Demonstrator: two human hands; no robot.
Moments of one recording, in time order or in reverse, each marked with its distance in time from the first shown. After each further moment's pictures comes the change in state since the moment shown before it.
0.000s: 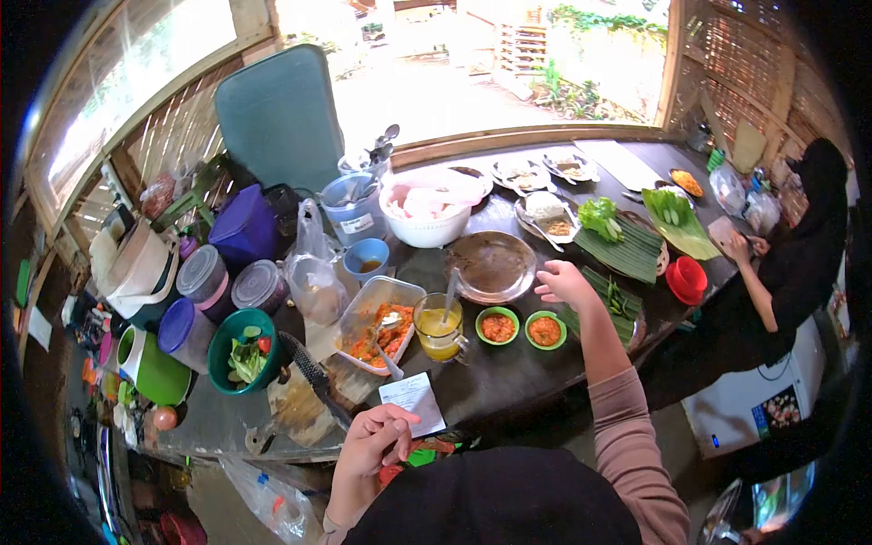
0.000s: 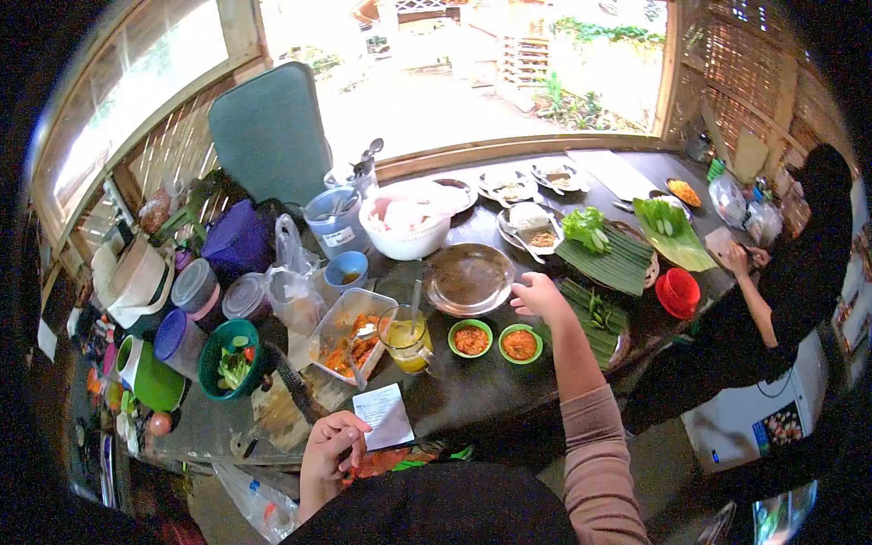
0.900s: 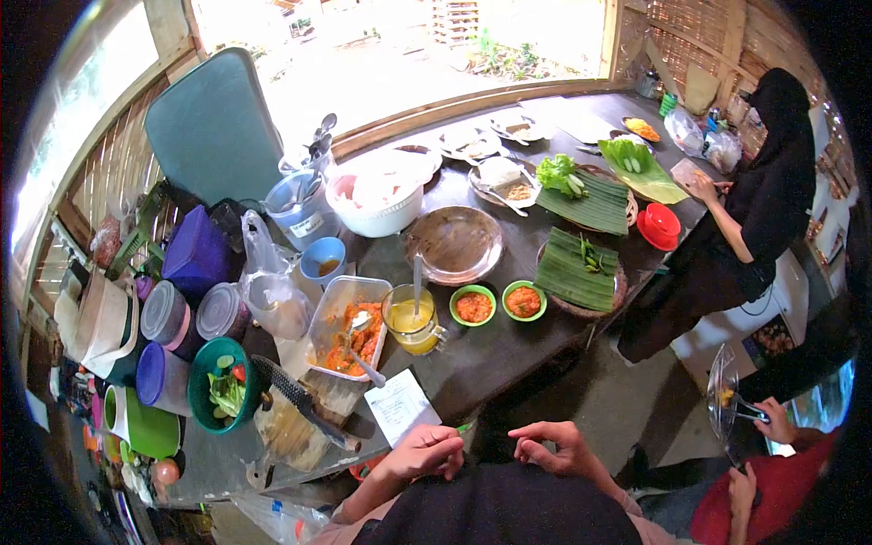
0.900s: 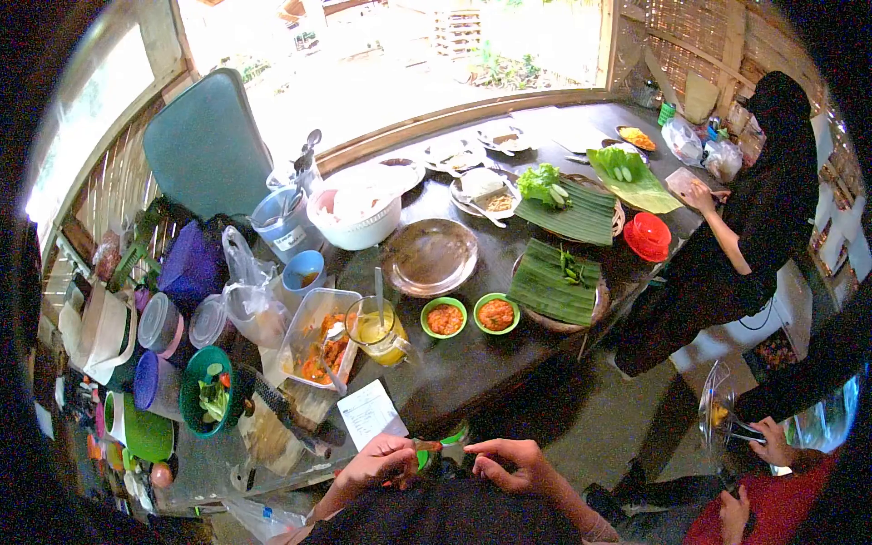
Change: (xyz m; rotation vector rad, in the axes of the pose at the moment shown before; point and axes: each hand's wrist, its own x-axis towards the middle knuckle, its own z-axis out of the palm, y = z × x) left_hand 0.034 -0.049 -0.002 0.152 -0.495 -0.510; right_hand -0.287 0.055 0.079 0.122 -0.209 -0.374
